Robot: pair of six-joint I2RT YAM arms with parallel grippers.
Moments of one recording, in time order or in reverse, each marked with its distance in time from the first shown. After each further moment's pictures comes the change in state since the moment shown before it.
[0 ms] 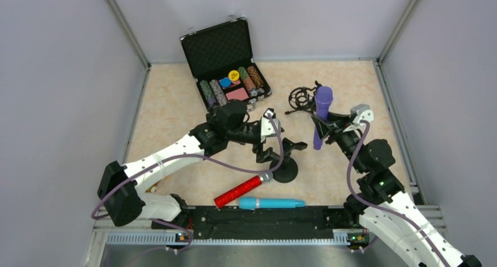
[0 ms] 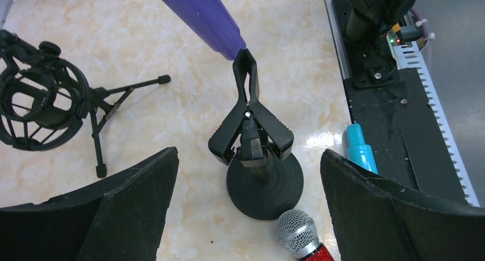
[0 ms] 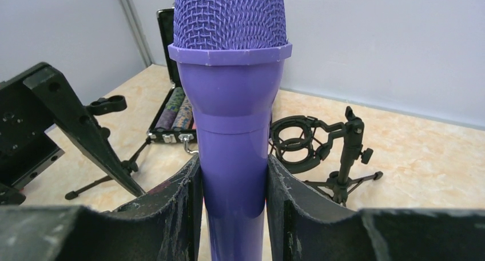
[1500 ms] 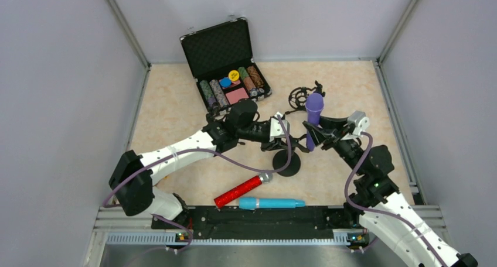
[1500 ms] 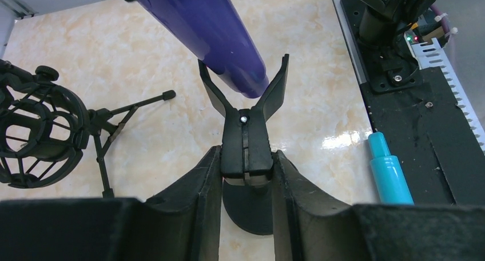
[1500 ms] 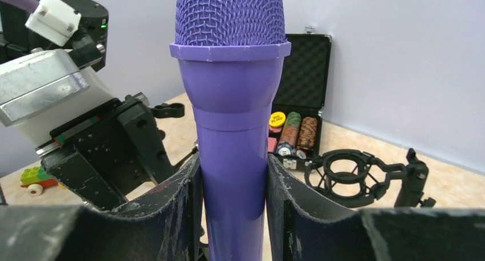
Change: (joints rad) left arm -0.024 0.123 0.029 0.105 0.027 0.051; right arm 0.000 -0.030 -0.097 0.200 -0.212 0.011
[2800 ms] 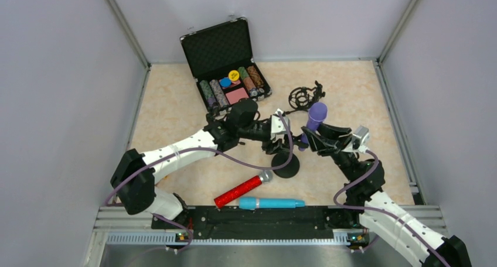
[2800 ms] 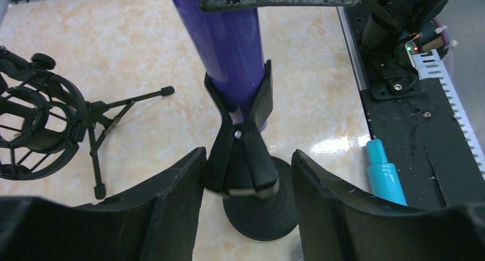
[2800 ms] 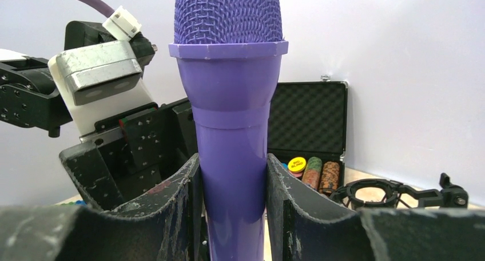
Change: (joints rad) left arm 0.004 0.015 0.000 0.030 -0.011 -0.063; right arm 0.018 0.086 -0.294 0.639 -0.009 0.109
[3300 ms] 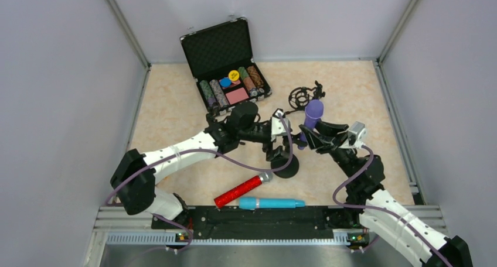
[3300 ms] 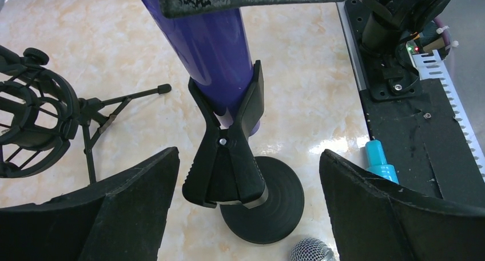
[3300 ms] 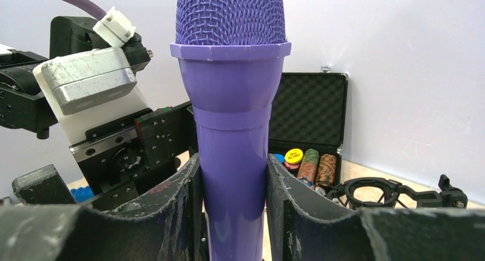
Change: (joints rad) left arm -0.008 0.001 -0.028 0.034 -0.016 -0.019; right arm 0.006 0.010 0.060 -0.109 -0.012 -0.042
